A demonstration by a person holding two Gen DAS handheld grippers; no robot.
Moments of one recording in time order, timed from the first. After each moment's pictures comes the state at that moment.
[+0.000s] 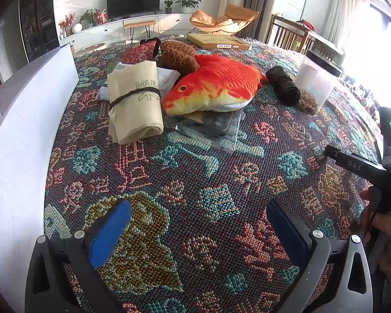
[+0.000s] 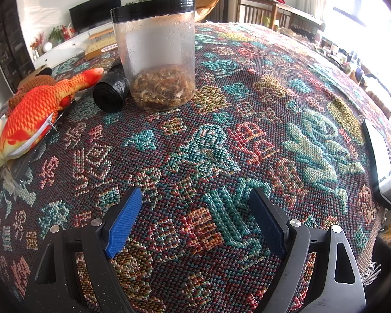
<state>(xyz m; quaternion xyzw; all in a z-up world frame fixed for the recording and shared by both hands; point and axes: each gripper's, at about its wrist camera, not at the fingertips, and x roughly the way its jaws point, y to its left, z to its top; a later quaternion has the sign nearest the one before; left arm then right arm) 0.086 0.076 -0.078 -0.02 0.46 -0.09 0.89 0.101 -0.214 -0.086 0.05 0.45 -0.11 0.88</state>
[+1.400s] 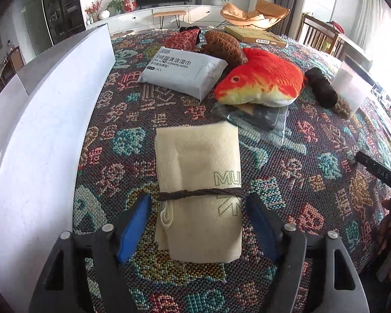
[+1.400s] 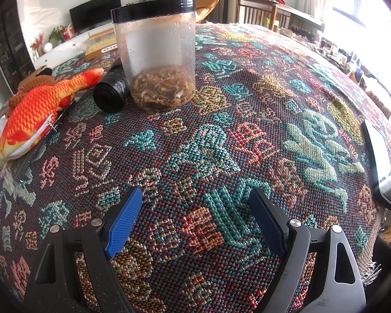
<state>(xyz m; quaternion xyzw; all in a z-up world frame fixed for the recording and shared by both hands) 0.092 0.108 -0.097 -0.02 0.49 -0.01 0.87 0.099 -0.214 -0.088 0.05 0.45 -0.11 0.88</state>
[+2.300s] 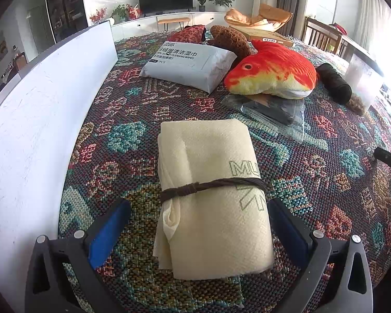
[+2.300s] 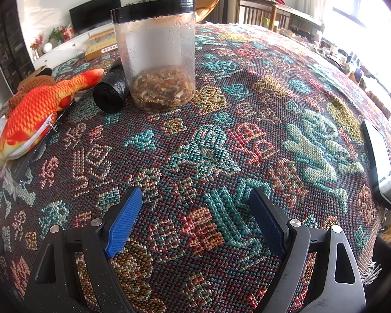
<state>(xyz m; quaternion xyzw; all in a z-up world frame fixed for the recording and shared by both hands) 0.094 0.112 -0.122 -0.01 0.47 0.01 0.88 0.098 -0.214 -0.090 0.05 0.45 -0.11 0.88</state>
